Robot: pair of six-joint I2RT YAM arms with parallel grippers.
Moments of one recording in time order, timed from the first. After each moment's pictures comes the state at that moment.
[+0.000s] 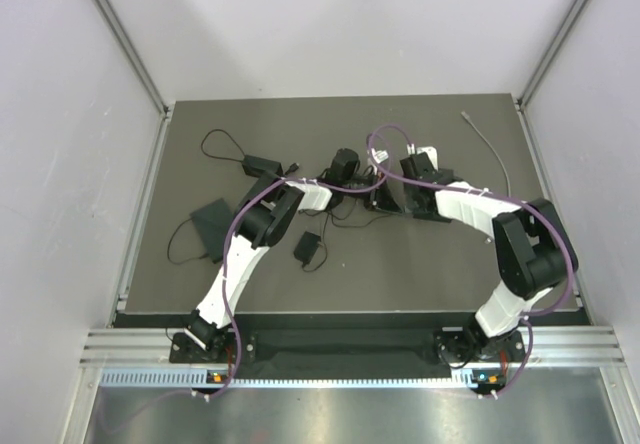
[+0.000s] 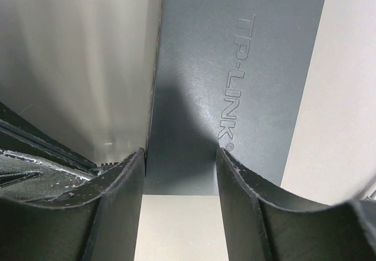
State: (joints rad) left arm -0.63 2.52 1.63 0.49 1.01 -0.82; right arm 0.40 1.66 0.97 -0.32 0.43 0.25
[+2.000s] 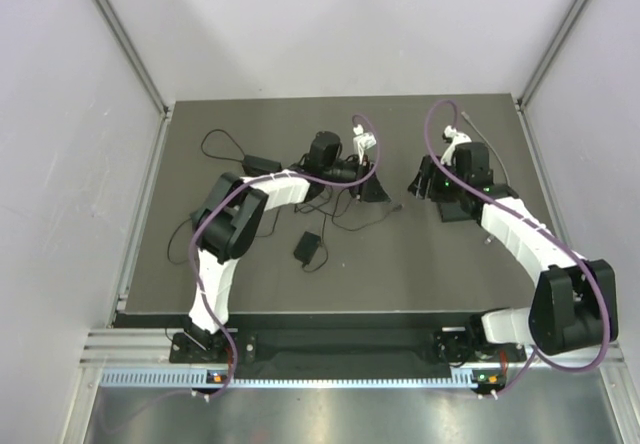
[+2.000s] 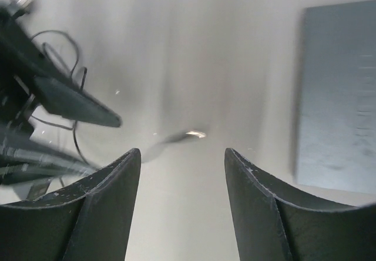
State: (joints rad) left arm -0.59 2.14 1.41 0.36 0.96 -0.41; right arm 0.20 1.31 0.87 -0.24 -0.19 0.32
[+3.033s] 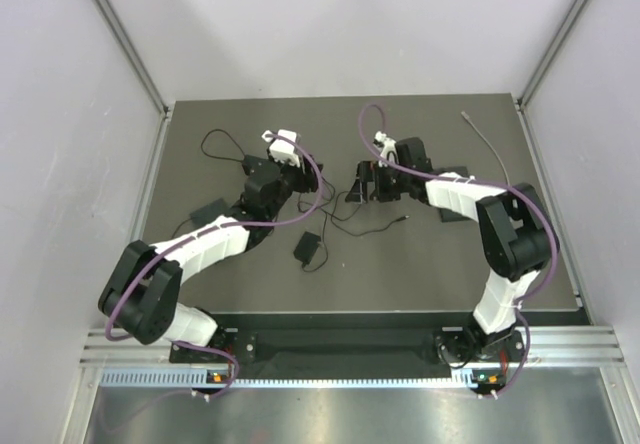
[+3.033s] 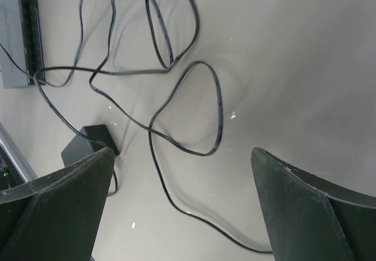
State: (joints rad) left arm -0.57 1.42 0.77 0.55 -0.09 -0.18; right arm 0.40 1.79 1.07 -0.03 -0.50 0.34
